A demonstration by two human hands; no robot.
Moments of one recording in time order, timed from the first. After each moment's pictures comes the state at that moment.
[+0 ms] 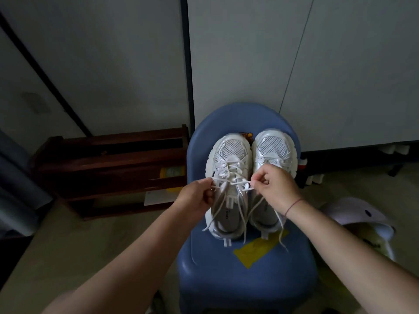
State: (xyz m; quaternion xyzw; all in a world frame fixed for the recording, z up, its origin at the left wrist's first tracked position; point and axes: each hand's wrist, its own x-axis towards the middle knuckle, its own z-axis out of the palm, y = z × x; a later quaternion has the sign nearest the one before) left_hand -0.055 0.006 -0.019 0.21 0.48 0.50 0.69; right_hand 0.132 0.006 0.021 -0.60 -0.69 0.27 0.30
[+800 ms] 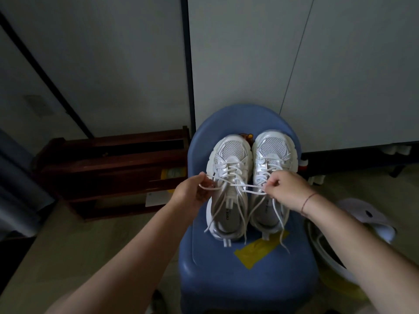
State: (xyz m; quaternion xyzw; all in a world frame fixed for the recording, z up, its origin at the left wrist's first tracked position) left_hand -0.061 0.002 -0.001 0.17 0.51 0.53 0.65; right_hand 0.153 0.008 0.037 -0.65 -0.71 0.23 0.14
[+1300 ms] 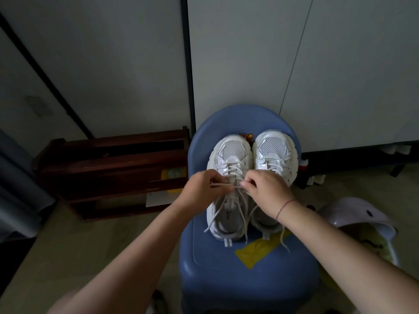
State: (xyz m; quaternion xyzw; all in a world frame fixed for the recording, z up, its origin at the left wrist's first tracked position) left_hand -0.062 0.003 0.002 0.68 0.58 0.33 0.32; right_hand 0.118 0.005 0.021 -0.56 -0.80 0.11 0.19
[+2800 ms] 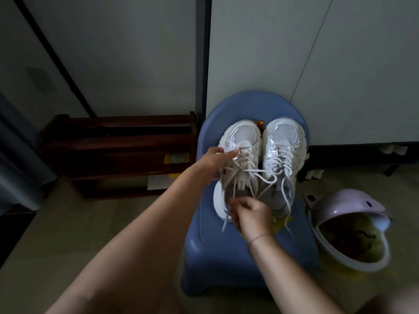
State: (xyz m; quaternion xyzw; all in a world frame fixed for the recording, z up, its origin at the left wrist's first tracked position) left_hand -0.063 0.047 -0.024 0.40 0.59 0.37 0.60; right_hand 0.051 -0.074 -0.043 -0.63 -0.40 0.50 0.45
